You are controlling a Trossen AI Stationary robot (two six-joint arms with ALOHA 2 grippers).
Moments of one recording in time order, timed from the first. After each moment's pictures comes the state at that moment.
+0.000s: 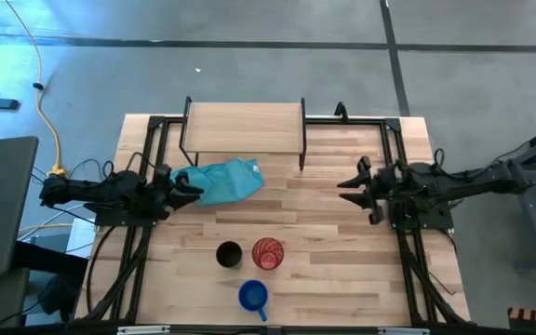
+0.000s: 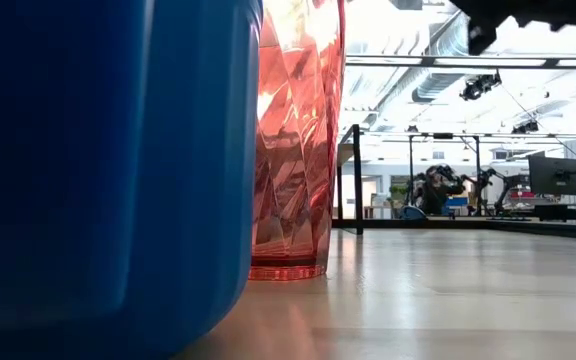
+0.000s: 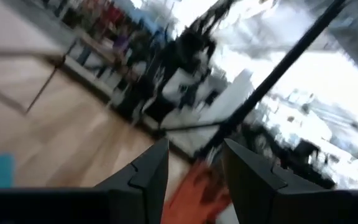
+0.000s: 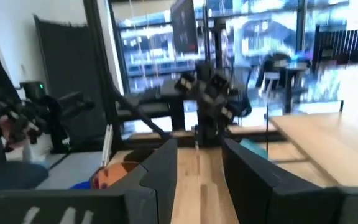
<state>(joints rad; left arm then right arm) 0.03 0.02 0.01 0.19 -0.06 -0.69 0.12 0.57 0.38 0.27 0.03 0.10</state>
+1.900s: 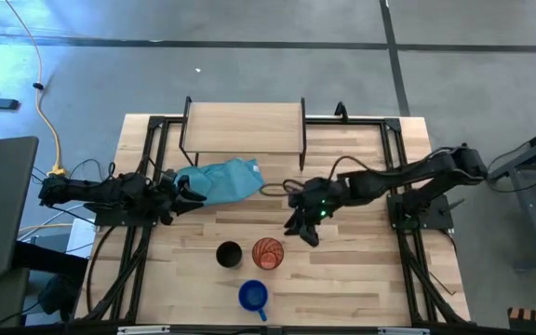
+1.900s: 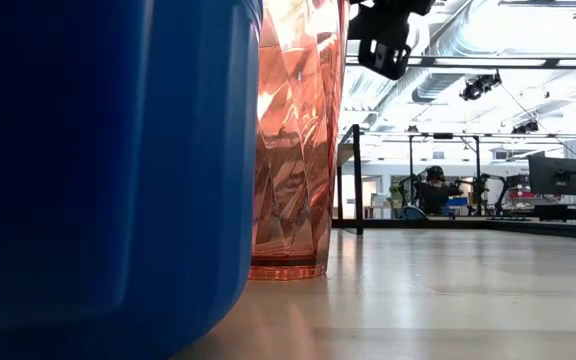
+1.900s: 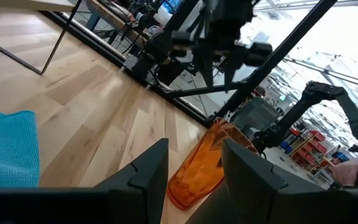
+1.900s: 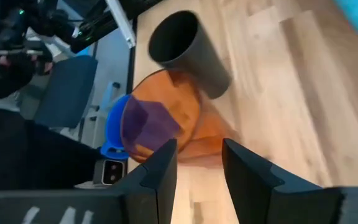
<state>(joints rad) 0.03 0.04 0.01 0.01 0.01 -0.65 0.18 1.49 1.11 -0.25 -0.25 0.53</state>
